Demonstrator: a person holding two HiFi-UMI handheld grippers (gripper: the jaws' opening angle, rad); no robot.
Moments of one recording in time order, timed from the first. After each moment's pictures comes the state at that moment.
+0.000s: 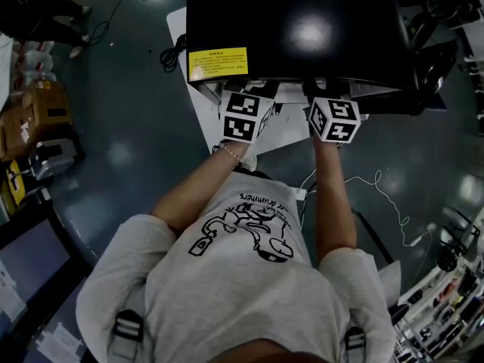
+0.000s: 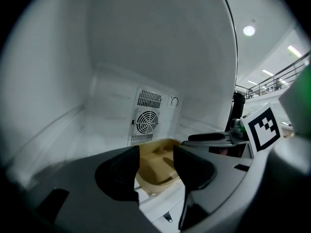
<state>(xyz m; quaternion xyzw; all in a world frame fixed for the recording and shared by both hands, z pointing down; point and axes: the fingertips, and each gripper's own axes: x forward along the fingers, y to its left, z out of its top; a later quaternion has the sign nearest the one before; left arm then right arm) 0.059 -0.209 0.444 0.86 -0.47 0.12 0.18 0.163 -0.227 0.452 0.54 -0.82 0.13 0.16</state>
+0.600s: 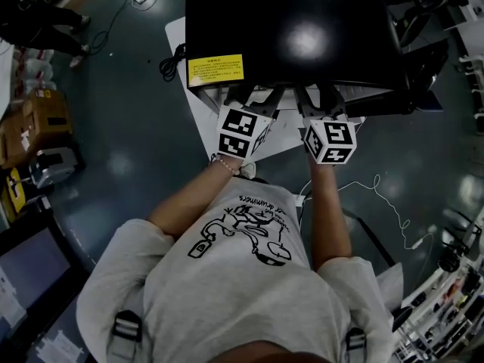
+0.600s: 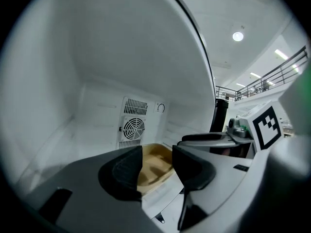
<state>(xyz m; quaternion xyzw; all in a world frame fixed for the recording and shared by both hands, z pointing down) 0.074 -0.184 0.419 0.89 -0.43 0.10 0.16 0.152 -0.190 0.421 0.53 -0.83 0.11 0.14</state>
